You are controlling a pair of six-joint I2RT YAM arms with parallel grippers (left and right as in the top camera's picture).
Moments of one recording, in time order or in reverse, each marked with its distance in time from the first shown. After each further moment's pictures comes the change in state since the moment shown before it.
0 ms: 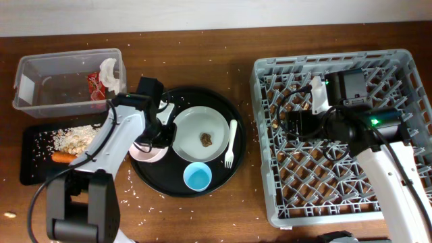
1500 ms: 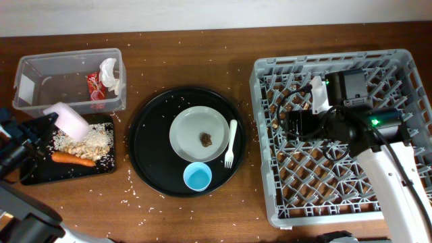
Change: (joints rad) left arm 1.097 0.122 0.134 -0.192 1.357 0.186; right arm 0.000 -0.002 0.000 0.002 0.000 0.000
